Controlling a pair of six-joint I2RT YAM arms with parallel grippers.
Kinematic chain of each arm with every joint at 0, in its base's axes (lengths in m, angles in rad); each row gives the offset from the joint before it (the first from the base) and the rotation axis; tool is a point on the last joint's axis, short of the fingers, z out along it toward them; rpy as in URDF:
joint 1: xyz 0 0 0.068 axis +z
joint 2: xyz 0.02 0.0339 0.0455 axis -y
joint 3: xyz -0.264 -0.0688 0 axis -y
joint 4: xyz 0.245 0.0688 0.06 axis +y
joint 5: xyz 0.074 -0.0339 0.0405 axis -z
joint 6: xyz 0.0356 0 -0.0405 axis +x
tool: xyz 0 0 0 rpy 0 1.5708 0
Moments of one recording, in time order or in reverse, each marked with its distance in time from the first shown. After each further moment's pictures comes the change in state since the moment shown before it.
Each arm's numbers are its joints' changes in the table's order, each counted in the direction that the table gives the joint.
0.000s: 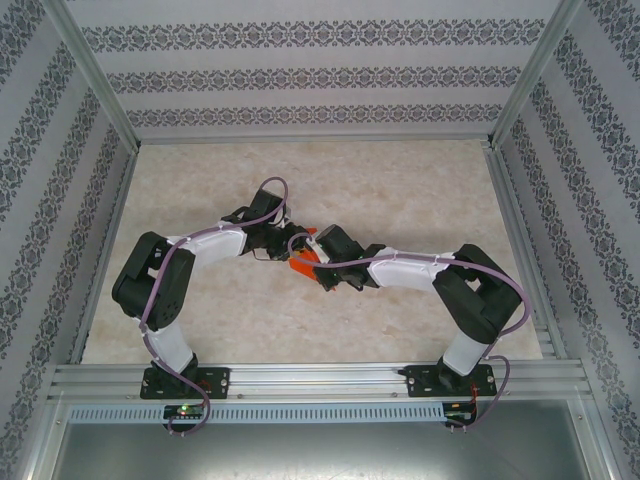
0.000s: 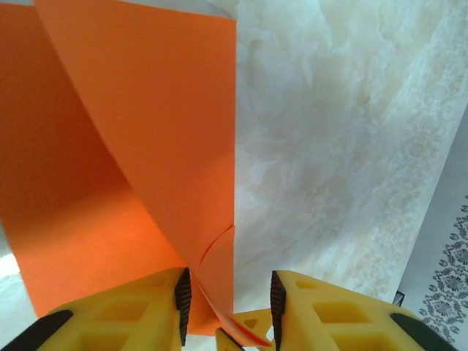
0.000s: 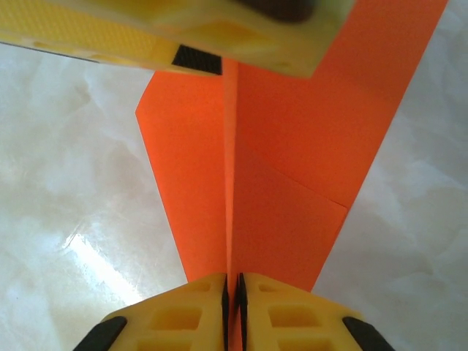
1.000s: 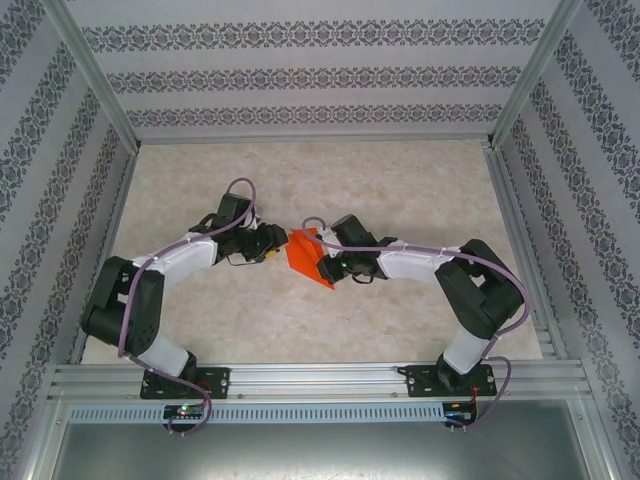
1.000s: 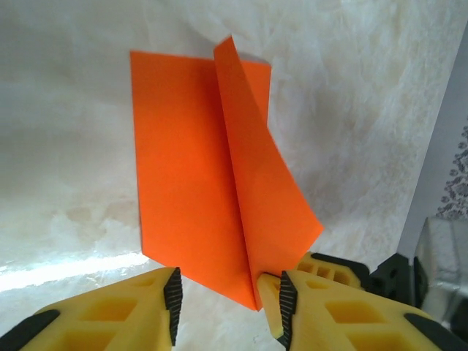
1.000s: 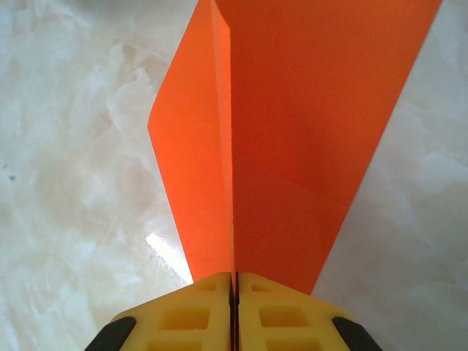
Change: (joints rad) left arm 0.119 0.194 -0.173 -0.035 0.034 0.034; right arm -0.128 -0.006 -0.023 -0.055 -0.269 0.077
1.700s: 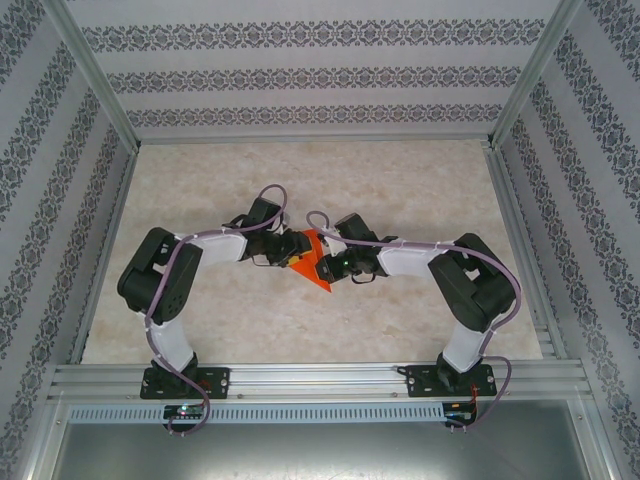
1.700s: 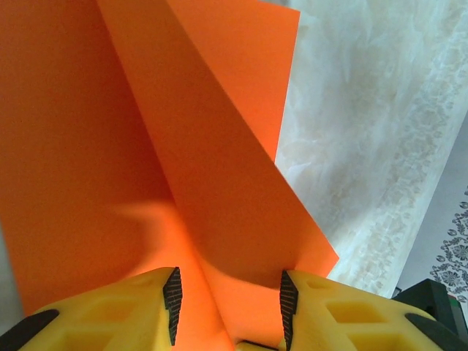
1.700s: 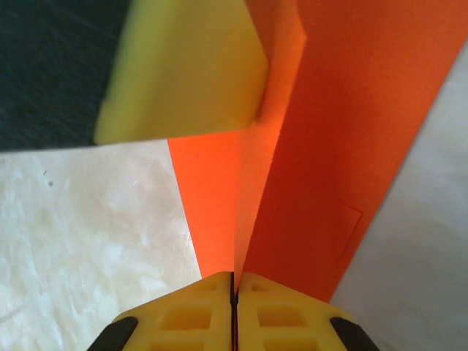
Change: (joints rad) left arm -0.106 -0.253 0.107 -0.104 0.019 -0.047; right arm -0.044 -0.056 -0.006 -0.055 -0.145 0.066
